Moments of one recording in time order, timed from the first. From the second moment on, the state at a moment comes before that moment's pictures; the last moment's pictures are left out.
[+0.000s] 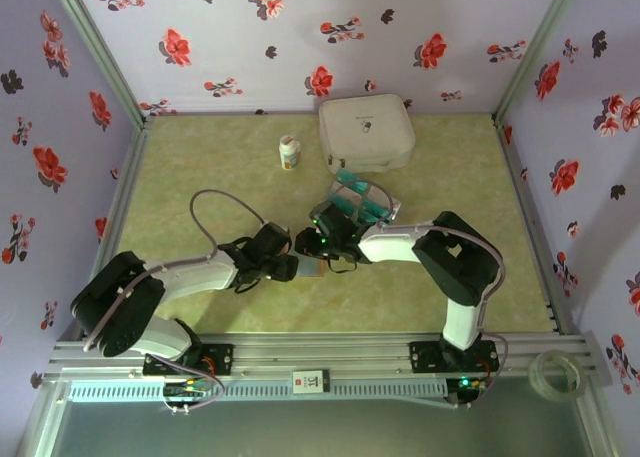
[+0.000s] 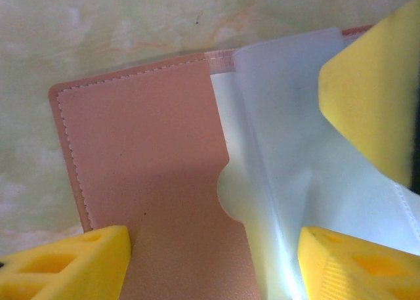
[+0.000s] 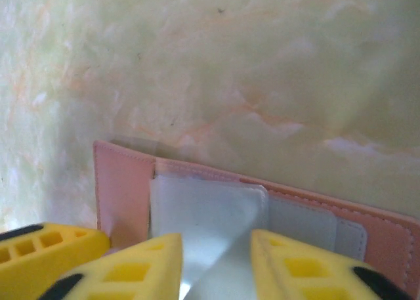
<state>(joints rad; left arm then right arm) -0.83 1.43 0.61 -0.23 -0.17 -0.48 0.86 1.83 0.94 0.04 -0.17 0.93</state>
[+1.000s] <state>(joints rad) -0.83 1.44 0.61 -0.23 -0.18 -0.48 0.86 1.83 0.95 0.04 -0.18 0.93</state>
